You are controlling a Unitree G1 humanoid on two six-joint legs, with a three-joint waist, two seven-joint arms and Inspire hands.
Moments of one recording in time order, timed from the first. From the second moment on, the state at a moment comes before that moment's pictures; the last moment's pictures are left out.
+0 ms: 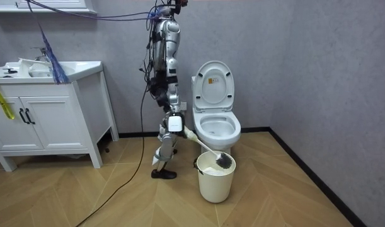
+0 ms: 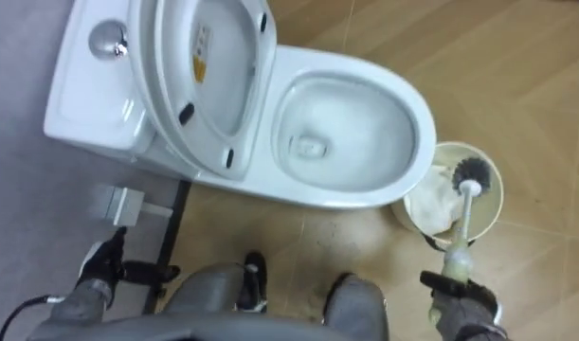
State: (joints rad) left arm 0.21 0.28 -0.11 0.92 -0.12 -0.07 0.13; right arm 0.02 -0.32 -0.01 1.28 0.66 -0.02 -0.28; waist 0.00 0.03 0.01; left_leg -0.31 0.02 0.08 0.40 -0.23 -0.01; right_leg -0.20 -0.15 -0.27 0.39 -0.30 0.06
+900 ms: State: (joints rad) left arm 0.37 0.17 0.19 0.51 0.14 -0.11 0.41; right arm 0.09 -0.28 -0.01 1.13 0.17 -0.07 -0.32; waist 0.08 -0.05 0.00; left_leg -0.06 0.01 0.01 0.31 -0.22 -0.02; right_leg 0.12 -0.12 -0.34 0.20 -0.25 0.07
